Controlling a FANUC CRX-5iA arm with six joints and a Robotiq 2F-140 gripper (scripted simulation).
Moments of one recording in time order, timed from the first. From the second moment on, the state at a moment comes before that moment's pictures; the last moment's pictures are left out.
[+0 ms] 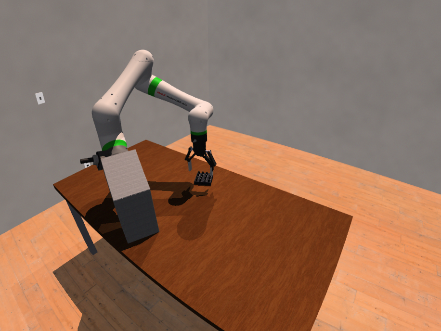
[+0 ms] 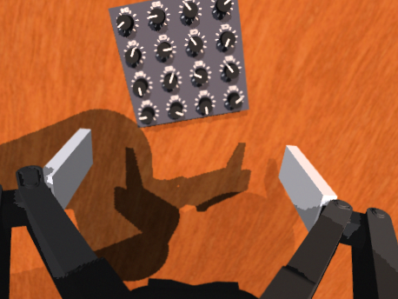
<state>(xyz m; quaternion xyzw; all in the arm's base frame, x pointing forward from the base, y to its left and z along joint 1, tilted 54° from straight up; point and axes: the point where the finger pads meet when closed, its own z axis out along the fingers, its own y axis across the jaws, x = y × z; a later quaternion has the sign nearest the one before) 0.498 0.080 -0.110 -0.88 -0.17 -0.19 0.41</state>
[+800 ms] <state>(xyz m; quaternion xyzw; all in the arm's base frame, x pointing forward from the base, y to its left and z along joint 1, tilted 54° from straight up) 0.533 0.078 -0.086 -0.87 0.17 -0.02 0.46</state>
